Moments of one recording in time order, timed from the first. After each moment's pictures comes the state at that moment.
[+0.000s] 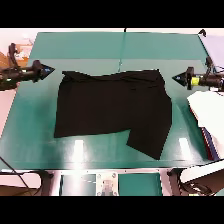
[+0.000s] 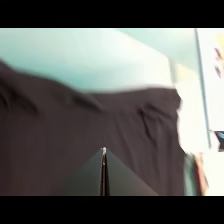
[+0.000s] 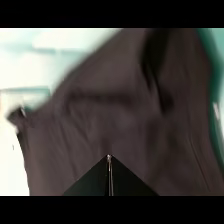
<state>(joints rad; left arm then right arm) 0.36 -1.54 1.26 0.35 -1.15 -0.93 -0.51 -1.72 1.37 -0.51 1.25 1.14</state>
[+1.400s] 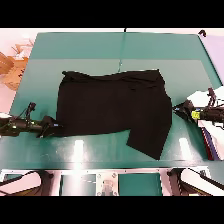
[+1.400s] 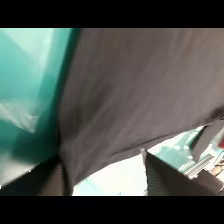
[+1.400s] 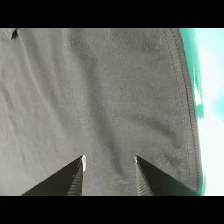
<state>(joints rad) 0.49 -1.34 0.57 0.80 -1.21 -1.06 -0.60 -1.17 0.68 -0.71 1.12 1.12</state>
